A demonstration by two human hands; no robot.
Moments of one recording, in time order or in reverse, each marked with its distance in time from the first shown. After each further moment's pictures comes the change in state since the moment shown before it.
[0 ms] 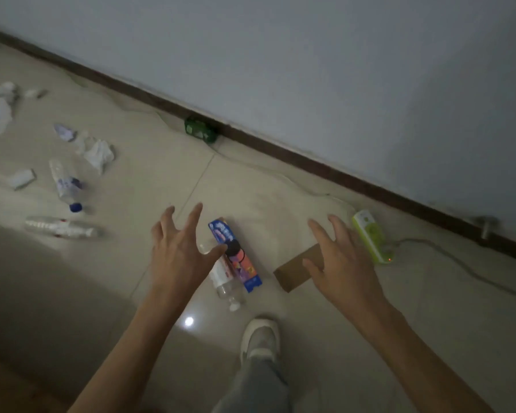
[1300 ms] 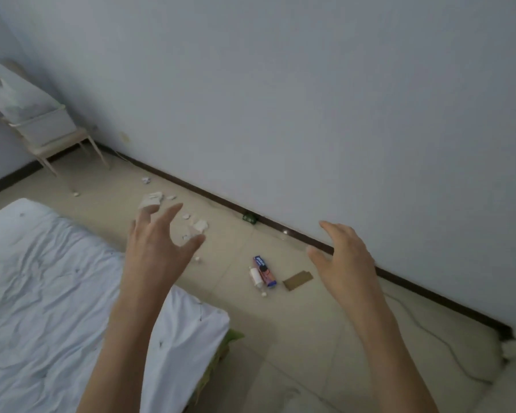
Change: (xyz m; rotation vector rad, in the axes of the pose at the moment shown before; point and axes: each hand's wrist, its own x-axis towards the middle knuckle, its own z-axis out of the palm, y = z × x) left_hand -0.632 -0.019 -0.683 -0.222 0.450 0.076; right_hand -0.639 -0.346 -0.520 0.270 0.348 0.009
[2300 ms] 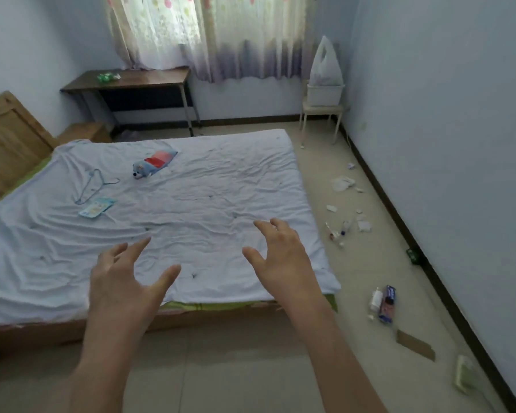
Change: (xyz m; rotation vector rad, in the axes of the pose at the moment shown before) left_hand -0.499 -0.028 -0.139 0.130 0.653 -0.928; right_hand -0.284 -0.135 0.047 0.114 -0.737 -0.993
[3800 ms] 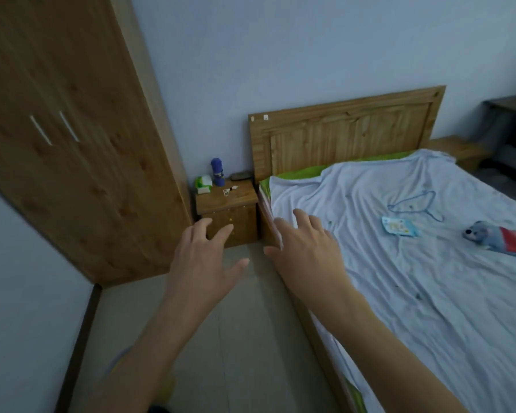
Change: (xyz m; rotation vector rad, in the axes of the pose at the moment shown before) left_hand 0.055 -0.279 -0.170 0.606 0.365 -0.841; right_hand 0.101 -0.402 0.335 -0.219 -0.520 -1.297
